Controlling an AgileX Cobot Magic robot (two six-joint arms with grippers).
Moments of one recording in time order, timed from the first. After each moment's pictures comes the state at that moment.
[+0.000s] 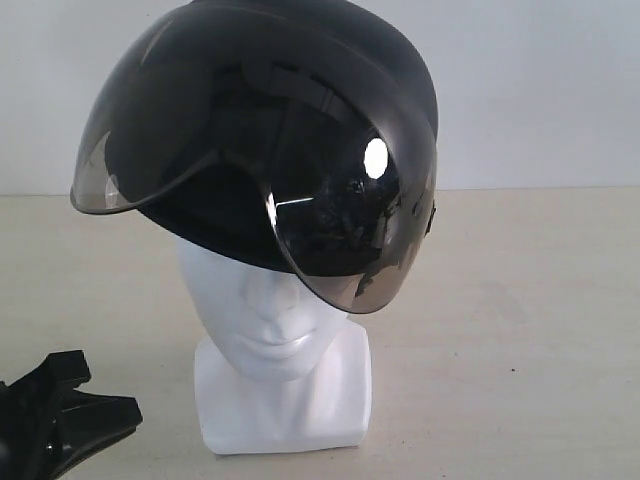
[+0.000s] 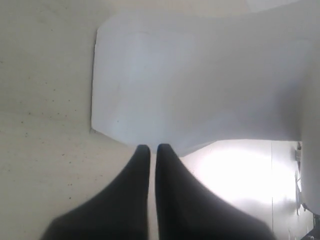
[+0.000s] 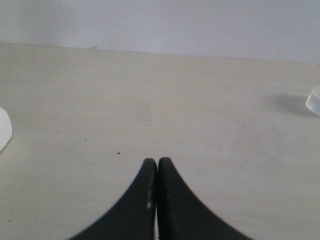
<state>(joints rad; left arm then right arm) -0.25 1.22 -0.18 0.95 -0.55 -1.78 0.11 0.01 0.00 -0.03 0.33 0.00</state>
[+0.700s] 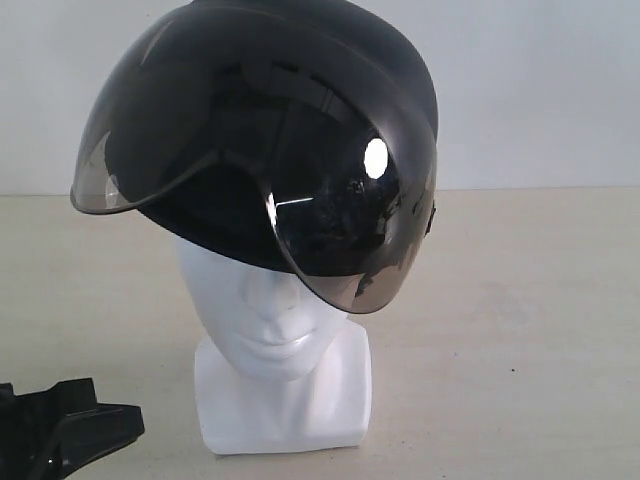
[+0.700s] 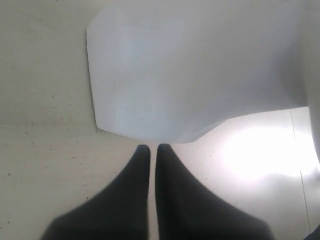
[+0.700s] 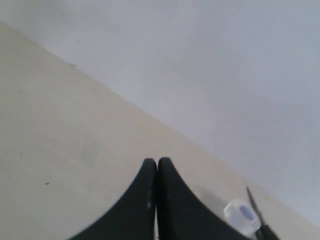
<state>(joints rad) -0.25 1.22 -0.18 1.01 -0.55 -1.65 0.11 0.01 0.00 -0.09 0.13 -0.46</state>
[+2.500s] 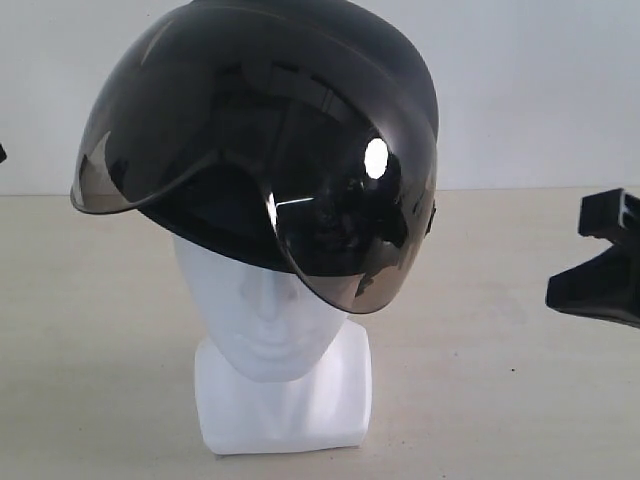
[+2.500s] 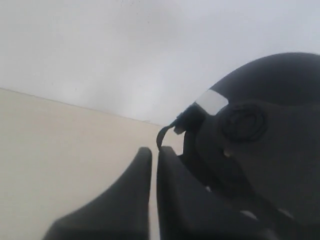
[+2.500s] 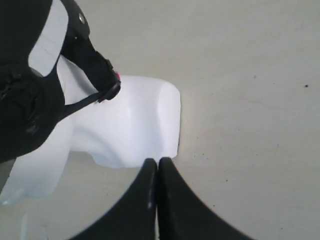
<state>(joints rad) -0.24 0.80 -0.55 1.60 -0.12 -2.06 0.11 0.96 -0.67 0.79 0.74 -0.21</state>
